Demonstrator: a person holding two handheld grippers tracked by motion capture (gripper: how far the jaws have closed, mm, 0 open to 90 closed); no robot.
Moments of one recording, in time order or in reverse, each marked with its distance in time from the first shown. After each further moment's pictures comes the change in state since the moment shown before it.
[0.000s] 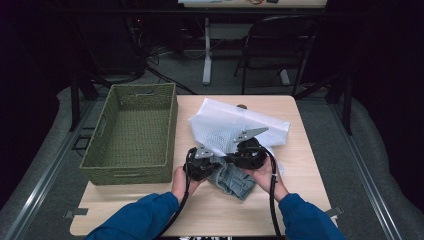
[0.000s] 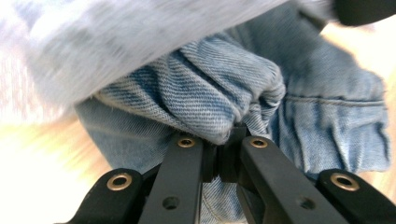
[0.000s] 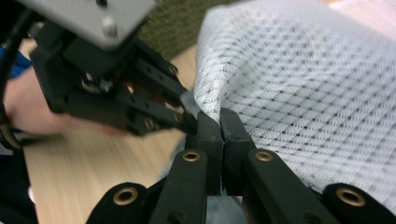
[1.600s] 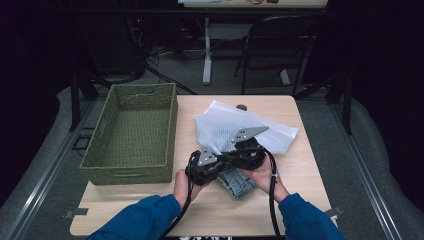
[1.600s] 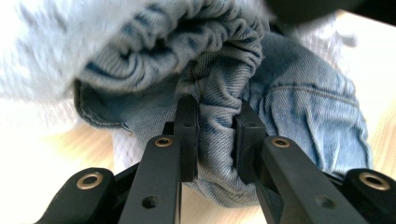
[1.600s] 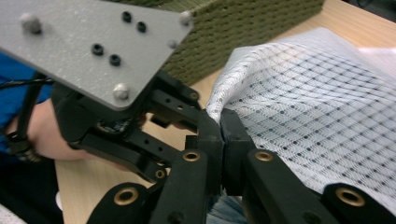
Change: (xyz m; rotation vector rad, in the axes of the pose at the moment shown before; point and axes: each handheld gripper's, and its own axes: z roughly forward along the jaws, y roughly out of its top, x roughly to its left) left arm -0.021 0.007 -0.012 -0.039 0.040 0.074; right arm 0.017 0.013 -0.013 -0.070 0.049 -0.063
